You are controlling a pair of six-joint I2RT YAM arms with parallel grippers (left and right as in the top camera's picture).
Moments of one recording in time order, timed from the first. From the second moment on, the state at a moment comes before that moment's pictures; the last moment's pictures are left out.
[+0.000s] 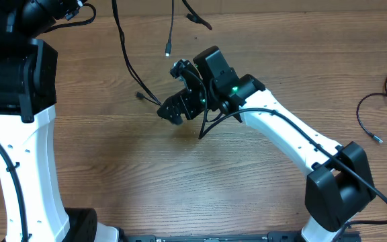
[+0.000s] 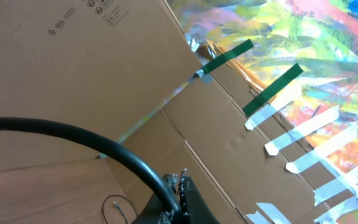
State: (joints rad) left arm -0.07 1.66 2.35 -0.44 0.86 -1.04; right arm 0.62 1.85 1.49 -0.55 -0.52 0.12
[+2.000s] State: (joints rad) left arm 0.20 1.66 2.35 -0.99 0.75 -0.64; right arm 0.03 1.85 1.49 -0.79 -0.02 0.26
